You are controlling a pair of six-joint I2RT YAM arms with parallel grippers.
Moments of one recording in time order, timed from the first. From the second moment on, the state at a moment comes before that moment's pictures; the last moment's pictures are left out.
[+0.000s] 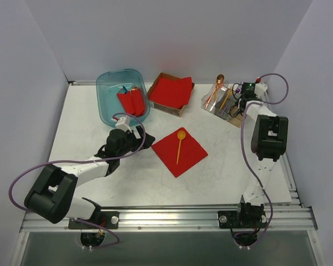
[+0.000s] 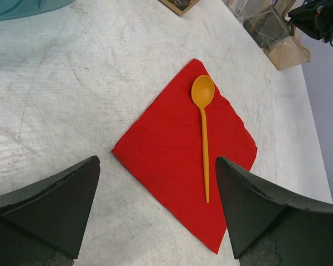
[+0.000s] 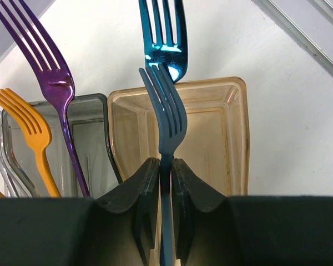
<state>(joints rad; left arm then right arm) -0.48 1.37 0.51 0.50 0.09 -0.71 -0.09 2.17 1.56 -0.11 0.33 0.55</state>
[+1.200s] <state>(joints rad) -0.49 1.37 0.53 0.48 0.10 -0.70 -0.10 2.08 1.50 -0.12 0.33 0.55</state>
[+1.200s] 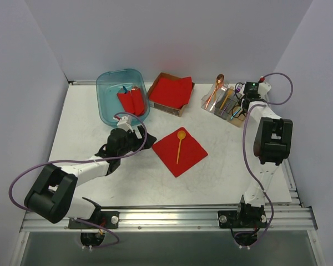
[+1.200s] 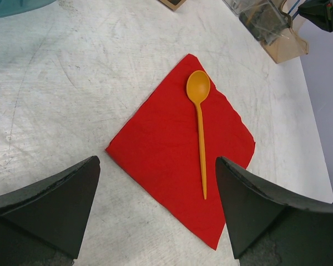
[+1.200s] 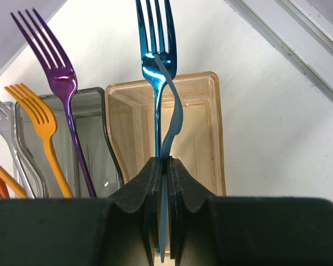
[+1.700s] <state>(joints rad) -0.52 1.38 0.57 0.44 0.10 -0.67 -0.10 1.76 1.42 -0.14 0.25 0.50</state>
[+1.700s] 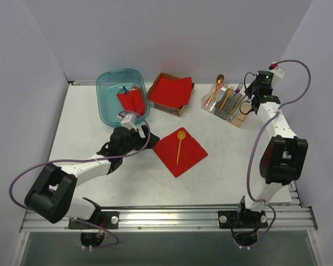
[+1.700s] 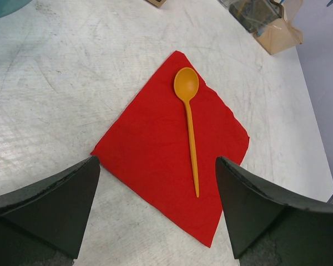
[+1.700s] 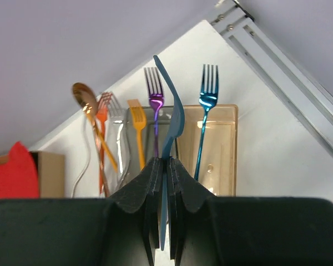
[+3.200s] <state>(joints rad) -0.60 1.60 0.67 0.44 0.14 -0.65 0.51 1.64 1.00 -0.18 -0.06 0.68</state>
